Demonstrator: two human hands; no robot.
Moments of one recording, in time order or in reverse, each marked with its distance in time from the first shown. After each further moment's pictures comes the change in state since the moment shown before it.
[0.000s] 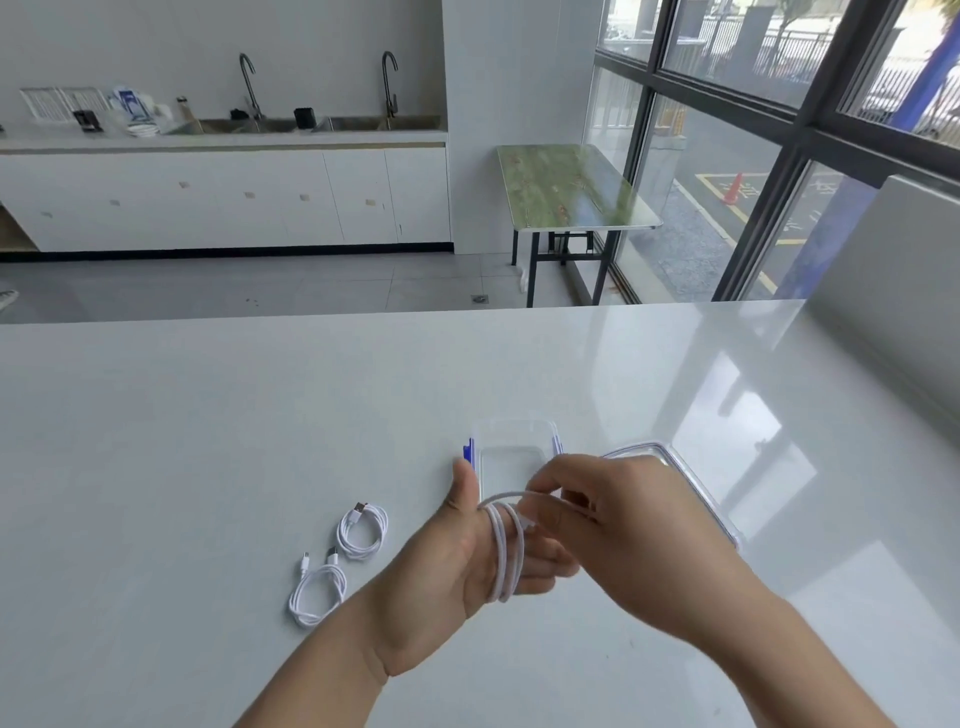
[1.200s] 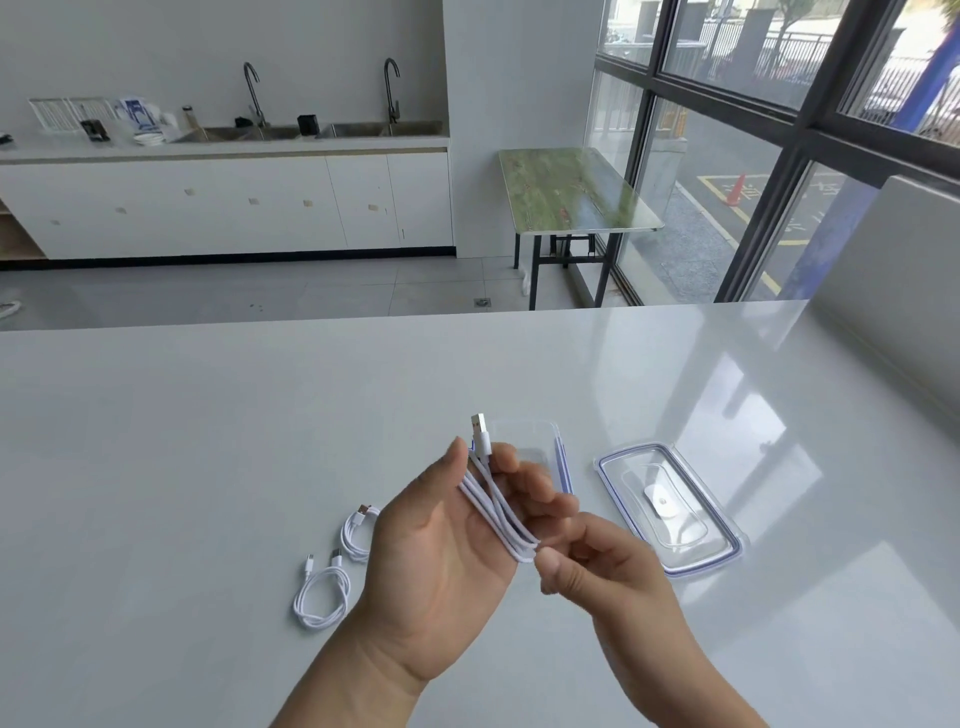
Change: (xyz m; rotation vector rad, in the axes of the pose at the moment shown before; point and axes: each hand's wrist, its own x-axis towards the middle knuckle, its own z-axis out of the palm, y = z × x) left_hand -0.010 0.020 0.020 -0.667 -0.052 0.385; right_hand -0.032 0.043 0.079 1.129 0.064 0.207
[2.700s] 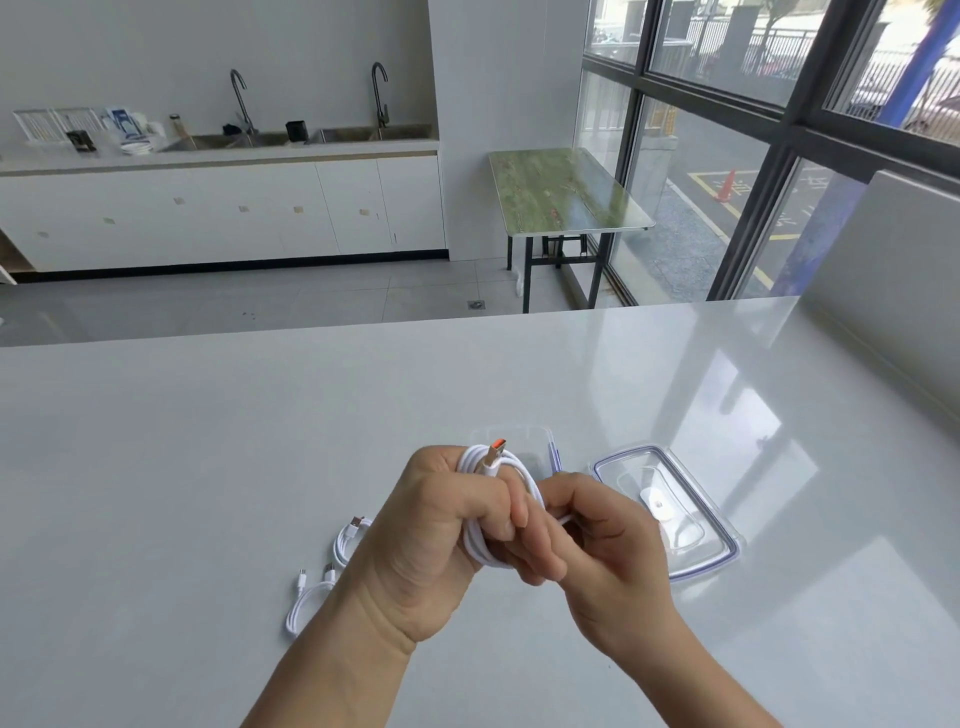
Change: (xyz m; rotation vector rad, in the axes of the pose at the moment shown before) left_hand 0.019 0.021 0.024 0.591 0.070 -0.100; right_hand 0.026 -0.031 0.019 -0.128 0.049 -0.433
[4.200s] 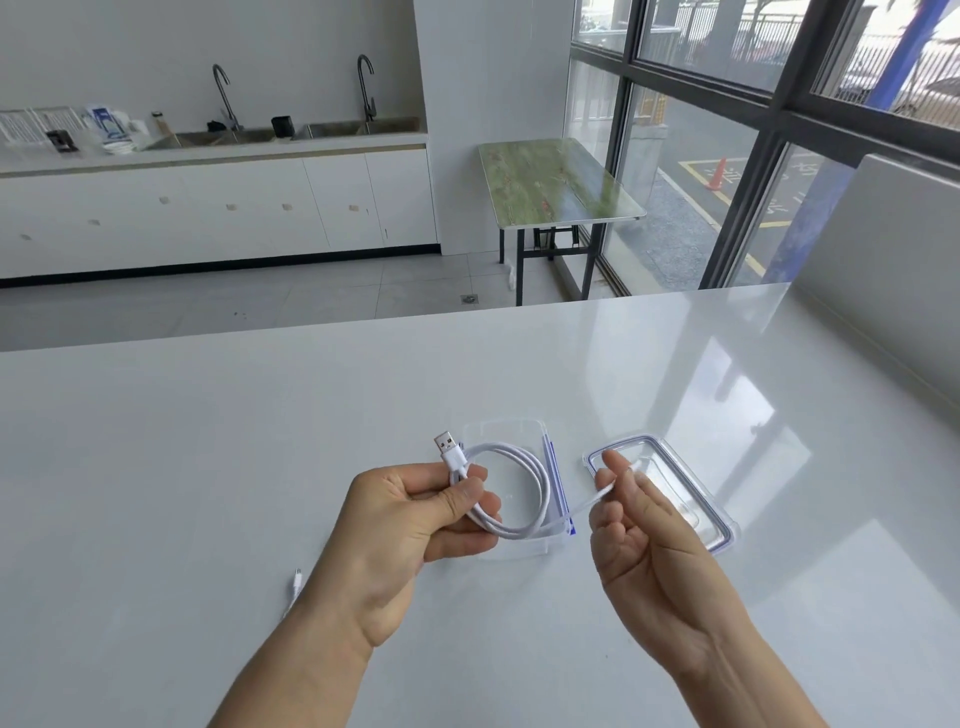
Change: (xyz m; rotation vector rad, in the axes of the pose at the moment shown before) left_hand -0.005 -0.025 -0.031 0.089 0.446 -0.100; right_hand -0.010 0.010 -0.048 0.949 0.420 0.694
